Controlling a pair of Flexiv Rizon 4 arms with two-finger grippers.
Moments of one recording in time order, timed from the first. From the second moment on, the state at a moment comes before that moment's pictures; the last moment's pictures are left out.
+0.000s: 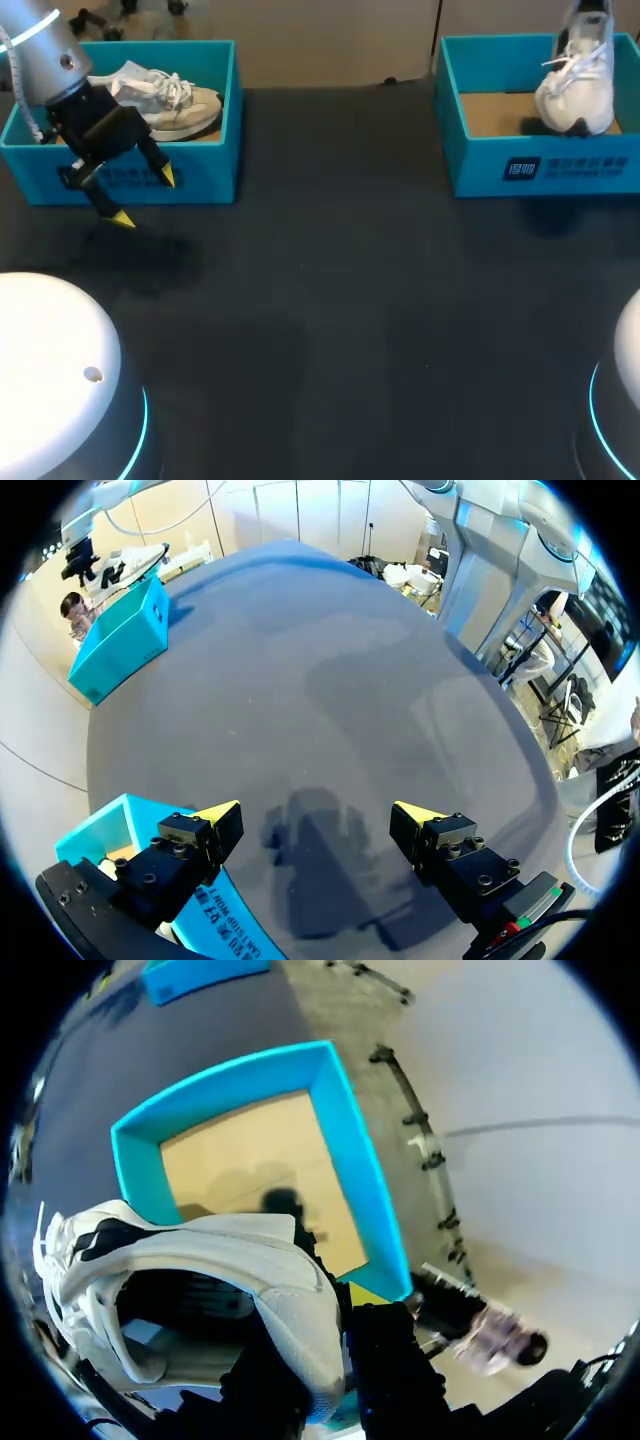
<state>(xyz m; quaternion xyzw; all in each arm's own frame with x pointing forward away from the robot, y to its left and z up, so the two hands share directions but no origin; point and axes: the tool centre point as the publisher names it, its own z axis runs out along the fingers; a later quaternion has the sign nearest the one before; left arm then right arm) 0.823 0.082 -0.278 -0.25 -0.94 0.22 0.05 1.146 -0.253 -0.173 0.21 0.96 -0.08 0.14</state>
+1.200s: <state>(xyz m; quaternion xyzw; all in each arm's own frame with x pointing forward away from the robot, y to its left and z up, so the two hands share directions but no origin) 0.823 0.081 -0.278 -0.25 -0.94 0.22 0.05 1.087 -0.299 -0.191 0.69 0.71 -0.08 0.11</state>
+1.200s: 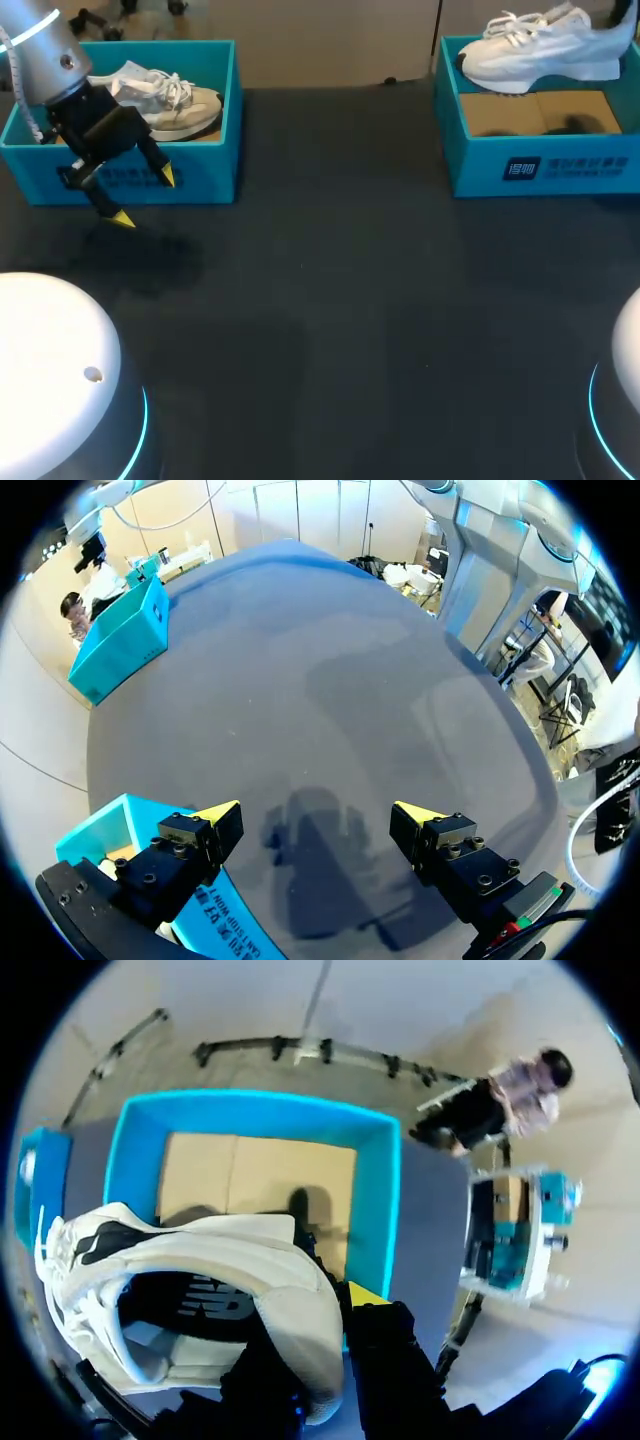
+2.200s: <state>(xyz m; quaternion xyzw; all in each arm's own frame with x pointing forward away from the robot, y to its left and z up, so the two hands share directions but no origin) 0.823 0.081 -0.278 -0.25 -0.94 0.22 0.05 1.079 -0.335 -0.212 0.77 0.62 -0.06 0.13</state>
